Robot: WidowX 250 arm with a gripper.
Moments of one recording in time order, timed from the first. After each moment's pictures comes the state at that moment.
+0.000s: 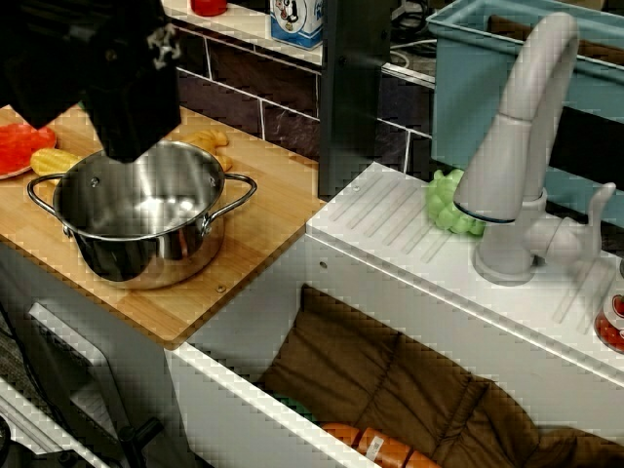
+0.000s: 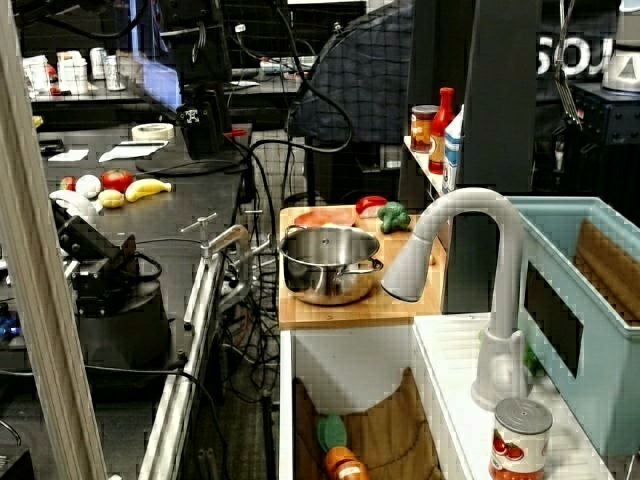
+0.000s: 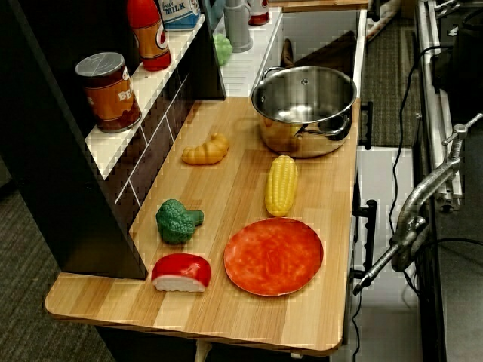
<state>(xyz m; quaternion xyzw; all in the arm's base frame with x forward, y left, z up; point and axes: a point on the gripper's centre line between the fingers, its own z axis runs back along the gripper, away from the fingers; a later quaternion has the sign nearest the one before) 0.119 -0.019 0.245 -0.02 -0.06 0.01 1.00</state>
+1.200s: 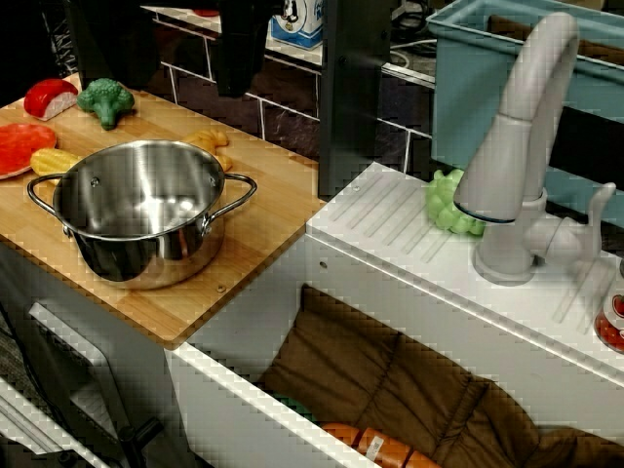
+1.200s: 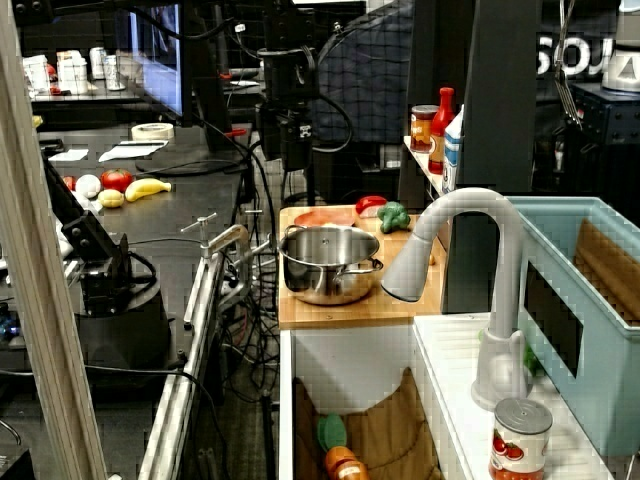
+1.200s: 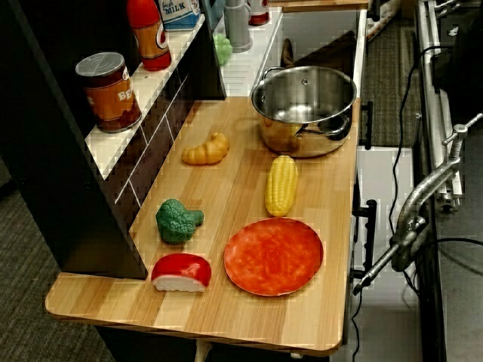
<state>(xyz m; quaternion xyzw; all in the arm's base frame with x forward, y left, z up) 0.195 0.015 0.220 0.00 -0.02 0.22 0.98</state>
